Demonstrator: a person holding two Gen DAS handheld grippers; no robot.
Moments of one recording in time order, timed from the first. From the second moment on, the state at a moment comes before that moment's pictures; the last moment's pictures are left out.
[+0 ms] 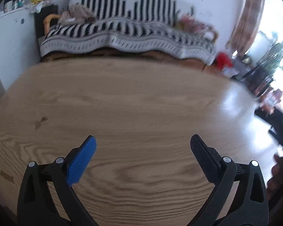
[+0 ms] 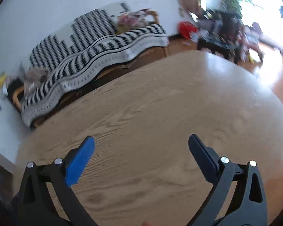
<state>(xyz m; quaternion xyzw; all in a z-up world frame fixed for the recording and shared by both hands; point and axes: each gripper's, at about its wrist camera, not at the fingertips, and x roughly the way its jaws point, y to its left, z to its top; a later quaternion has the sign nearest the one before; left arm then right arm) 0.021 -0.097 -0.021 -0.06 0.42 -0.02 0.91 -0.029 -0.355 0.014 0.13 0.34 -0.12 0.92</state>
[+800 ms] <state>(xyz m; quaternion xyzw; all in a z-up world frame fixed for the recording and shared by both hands) 0.040 -0.098 -0.029 -0.06 0.43 -0.02 0.90 -0.008 -0.331 -0.013 0.06 0.38 -0.11 0.91</state>
